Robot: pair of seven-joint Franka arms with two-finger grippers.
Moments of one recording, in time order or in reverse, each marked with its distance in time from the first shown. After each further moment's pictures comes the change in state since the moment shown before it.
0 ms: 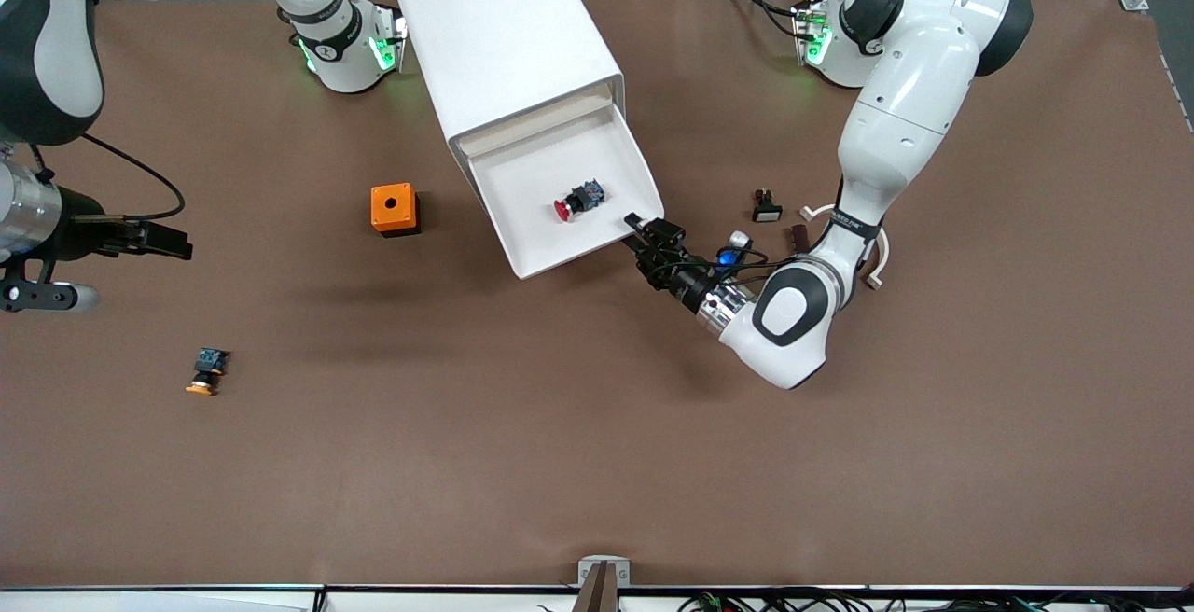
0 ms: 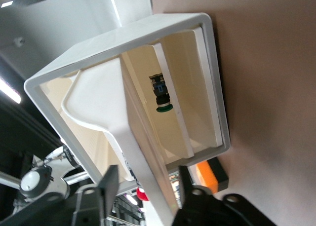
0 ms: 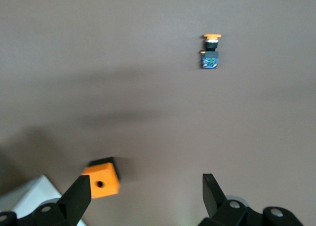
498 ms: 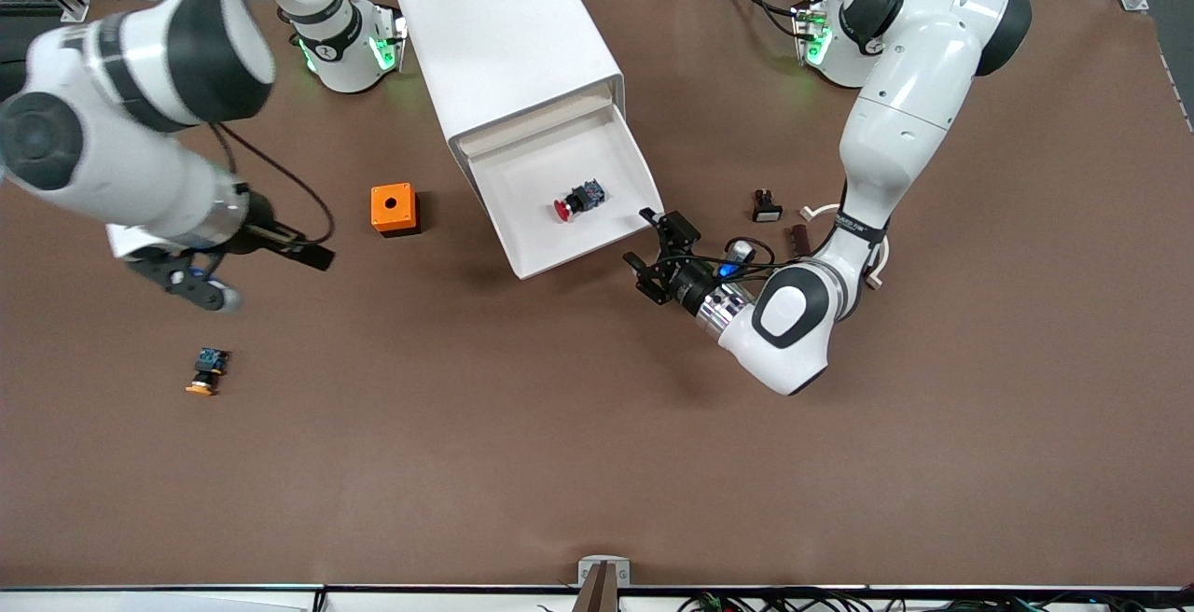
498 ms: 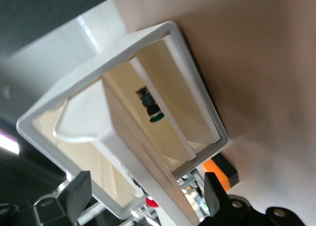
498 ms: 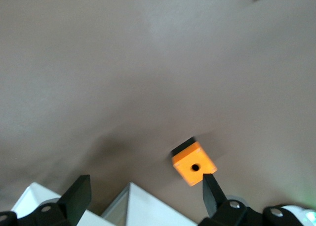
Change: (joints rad) left arm -0.007 0.000 -0.002 0.056 0.096 -0.001 0.255; right arm 0.276 -0.026 0.011 -0.148 0.073 0.140 0.643
